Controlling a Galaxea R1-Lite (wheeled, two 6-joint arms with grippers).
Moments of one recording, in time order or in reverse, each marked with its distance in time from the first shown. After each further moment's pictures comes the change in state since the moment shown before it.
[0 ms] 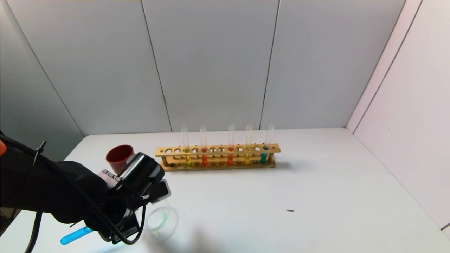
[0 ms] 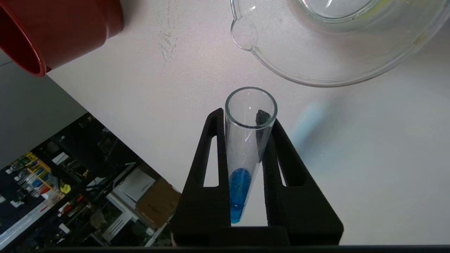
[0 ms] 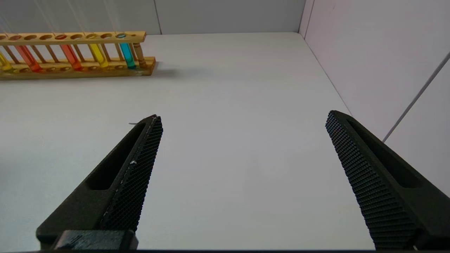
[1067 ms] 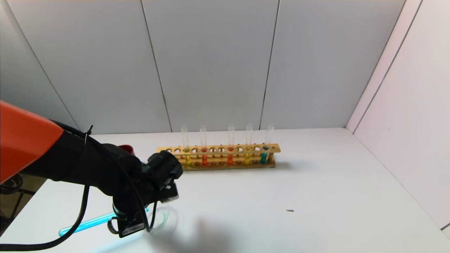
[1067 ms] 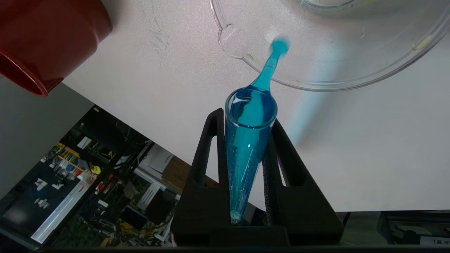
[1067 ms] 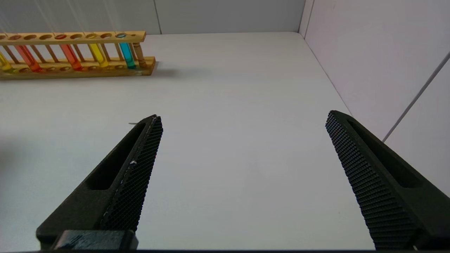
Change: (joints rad) left arm -0.029 0.144 -0.221 0.279 0.054 0.001; right arm 0.000 0.000 0.000 0.001 0.000 0.000
